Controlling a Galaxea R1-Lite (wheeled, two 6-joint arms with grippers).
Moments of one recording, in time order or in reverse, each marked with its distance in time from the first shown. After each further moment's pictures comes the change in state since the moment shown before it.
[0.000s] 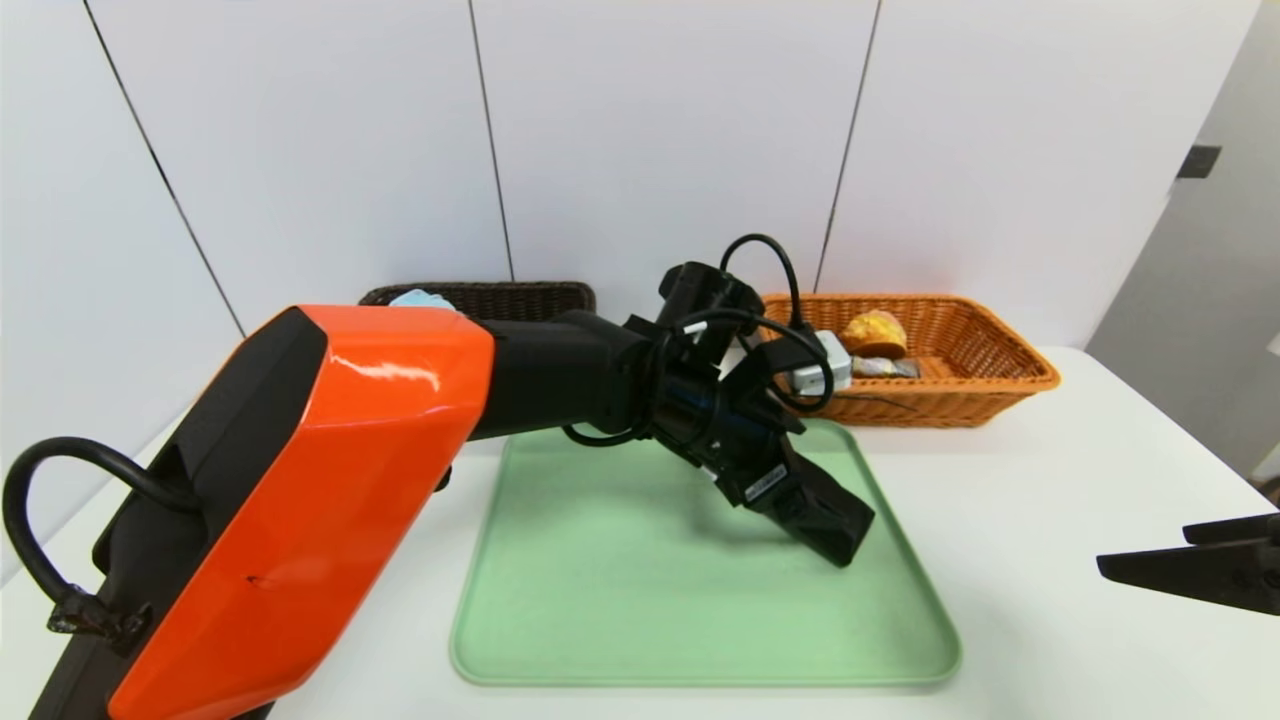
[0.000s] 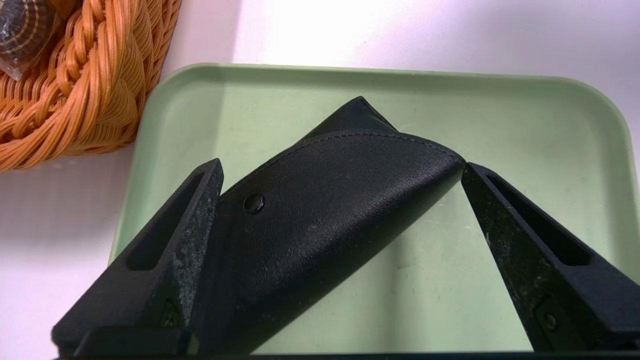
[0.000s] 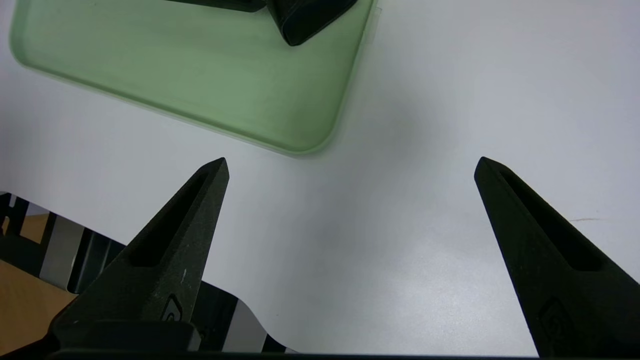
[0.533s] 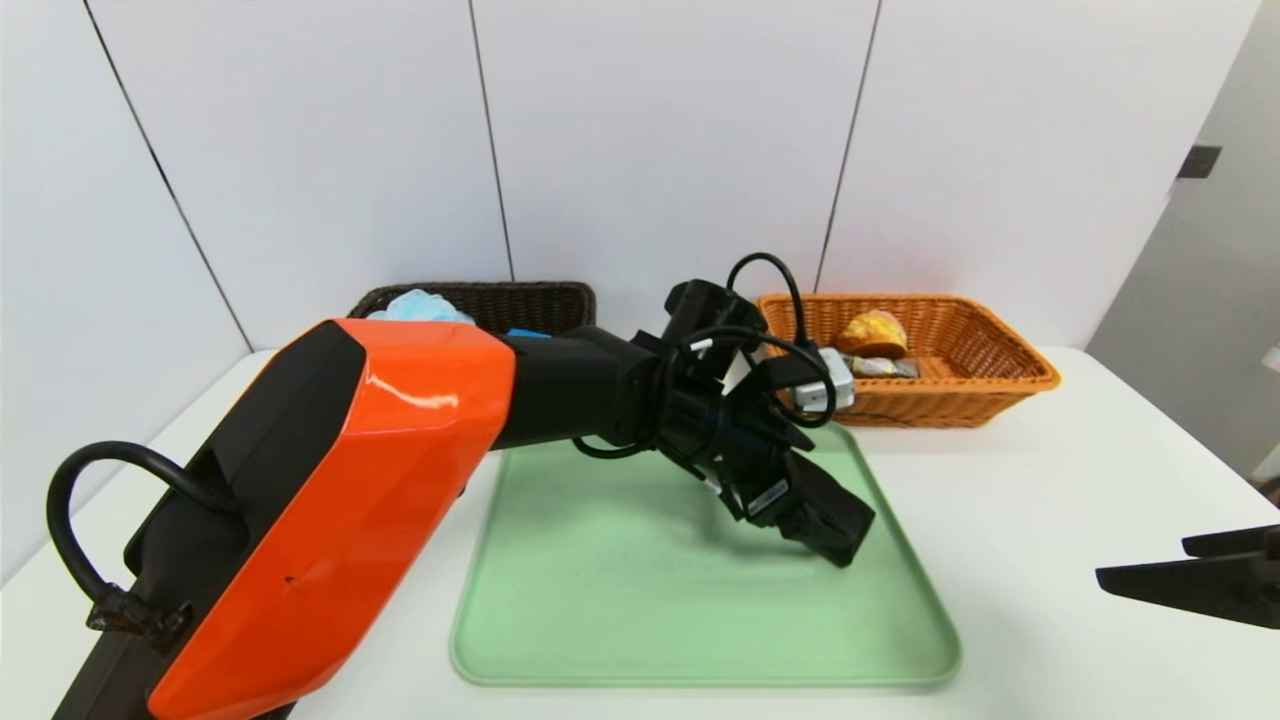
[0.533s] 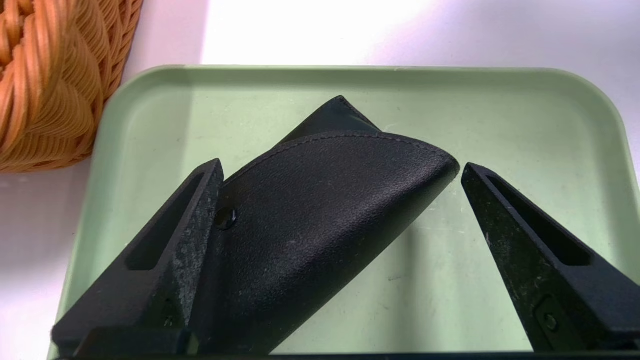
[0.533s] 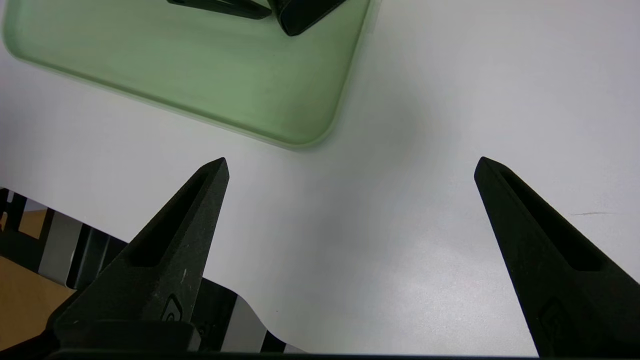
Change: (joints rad) left arm -0.001 0.031 0.000 -0.009 -0.059 0.016; right arm 0.000 -0.003 0.021 -0.001 0.001 -0.001
